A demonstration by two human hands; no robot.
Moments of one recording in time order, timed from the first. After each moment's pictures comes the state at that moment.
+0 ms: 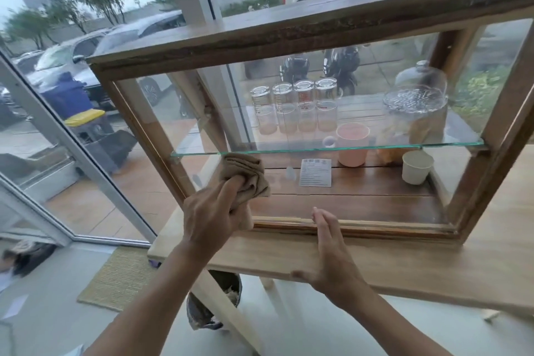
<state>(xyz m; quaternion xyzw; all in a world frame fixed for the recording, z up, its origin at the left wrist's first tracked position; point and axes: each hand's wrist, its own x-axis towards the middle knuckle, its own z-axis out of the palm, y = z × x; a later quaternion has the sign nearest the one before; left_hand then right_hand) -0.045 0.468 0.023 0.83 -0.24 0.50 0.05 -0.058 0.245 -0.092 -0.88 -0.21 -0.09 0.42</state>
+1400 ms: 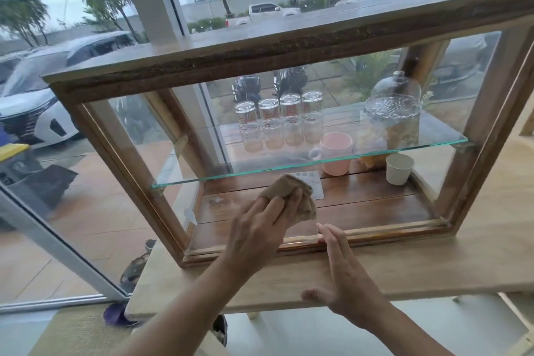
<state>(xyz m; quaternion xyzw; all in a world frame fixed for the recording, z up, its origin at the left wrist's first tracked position) 0.006 0.443 -0.011 0.79 -0.38 0.48 0.03 -0.057 0.261 -0.099 -0.91 -0.15 -0.12 0.38</state>
